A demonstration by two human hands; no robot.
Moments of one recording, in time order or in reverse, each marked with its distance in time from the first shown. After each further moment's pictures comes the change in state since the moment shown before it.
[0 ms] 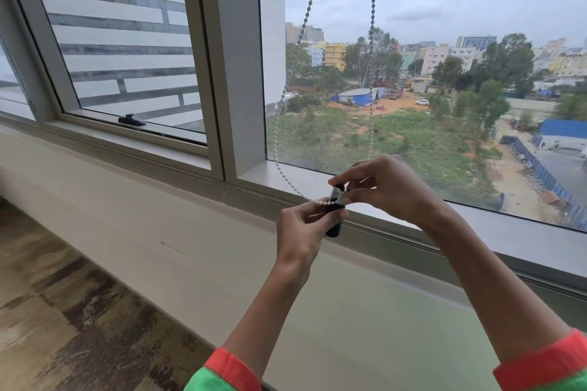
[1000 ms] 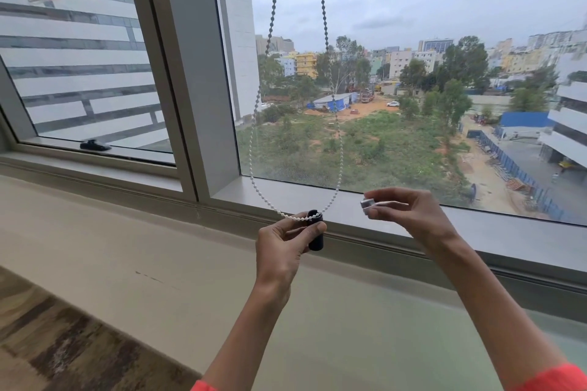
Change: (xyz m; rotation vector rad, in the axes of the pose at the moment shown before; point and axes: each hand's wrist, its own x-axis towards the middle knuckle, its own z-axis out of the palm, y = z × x) left_hand 0.004 -0.003 0.008 -0.004 0.003 -0.023; right_hand -0.044 0.085 -0.002 0.710 0.293 0.299
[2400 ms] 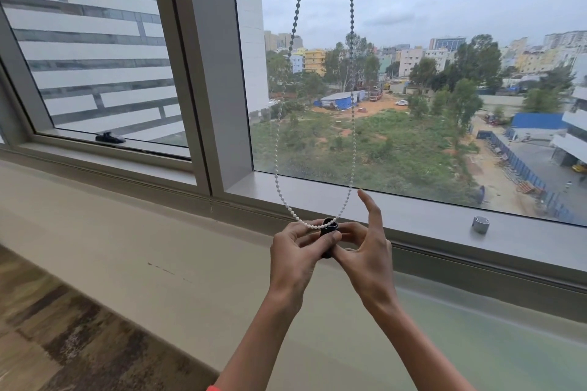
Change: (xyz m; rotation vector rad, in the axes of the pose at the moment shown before) left_hand -0.005 -0.016 -0.017 -0.033 -0.041 -0.025; right_hand -0.043 0.025 0.119 0.013 0.222 -0.202
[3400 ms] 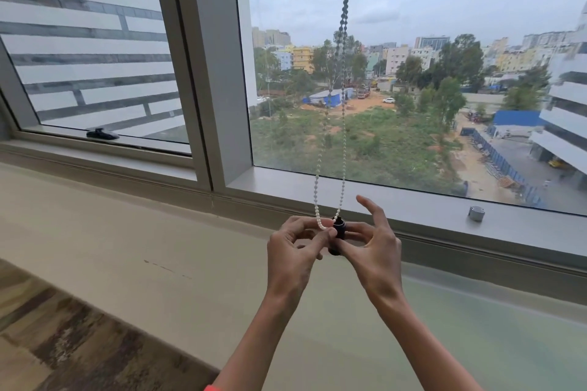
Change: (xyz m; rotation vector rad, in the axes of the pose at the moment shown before) left_hand -0.016 0.003 -0.021 0.147 -0.008 0.200; right_hand -0.018 -0.014 0.006 -0.042 0.072 0.089
